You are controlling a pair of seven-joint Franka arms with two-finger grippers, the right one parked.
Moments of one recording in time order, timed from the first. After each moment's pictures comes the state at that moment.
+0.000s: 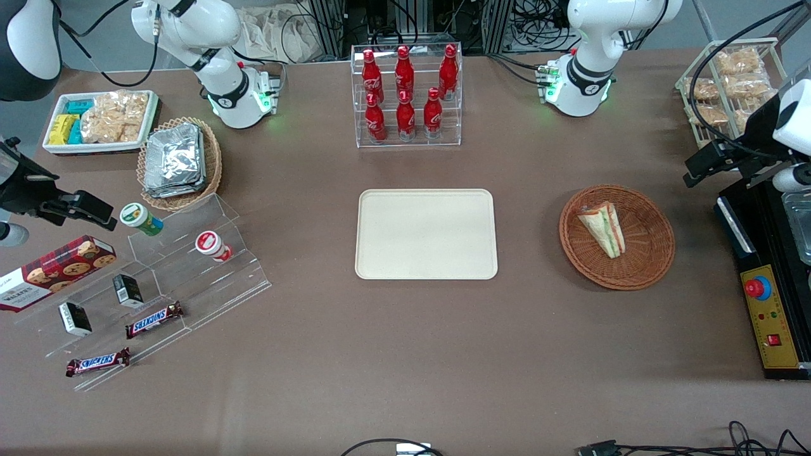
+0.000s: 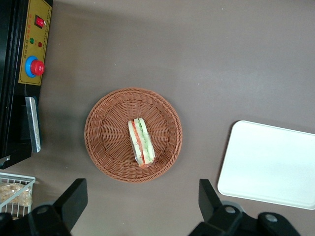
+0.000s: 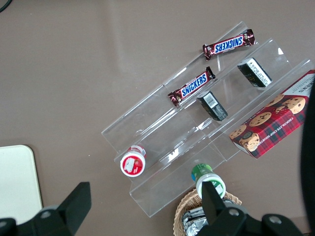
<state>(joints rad) 0.04 -0.05 -0.09 -1.59 -0.02 1.56 -0.22</state>
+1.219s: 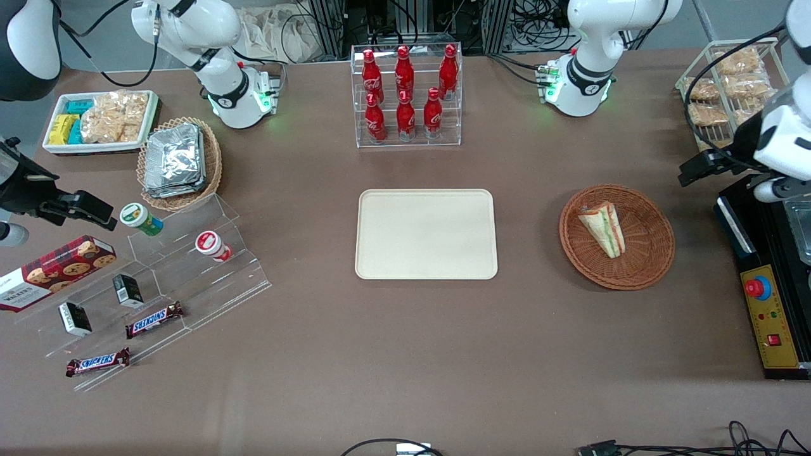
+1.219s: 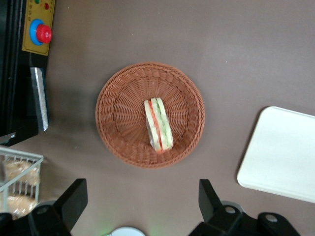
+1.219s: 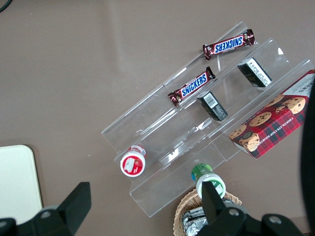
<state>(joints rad) 0.04 -0.14 -0.05 -1.87 0.01 1.66 -0.23</state>
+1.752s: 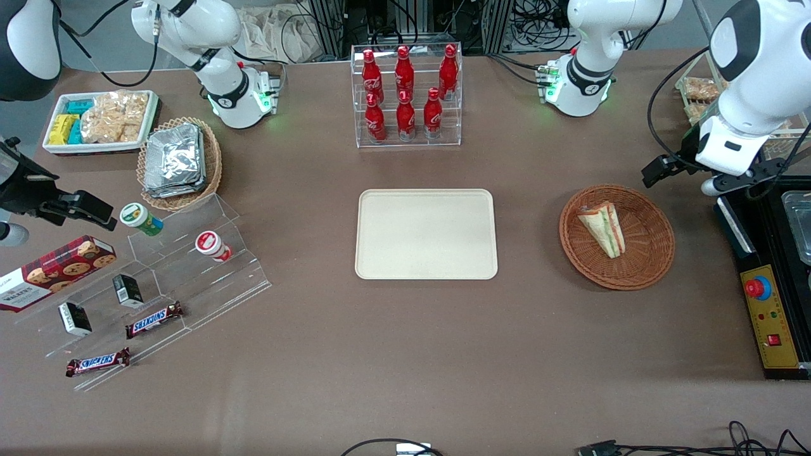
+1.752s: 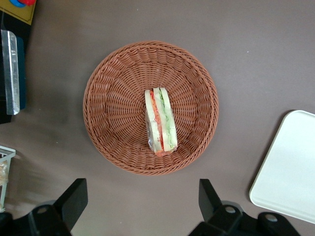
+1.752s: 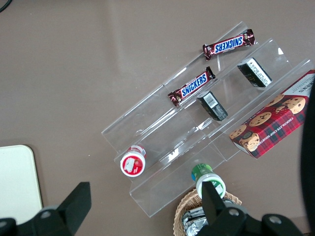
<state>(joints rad) 0.03 -0.27 -0.05 -2.22 0.01 1.91 -0.33</state>
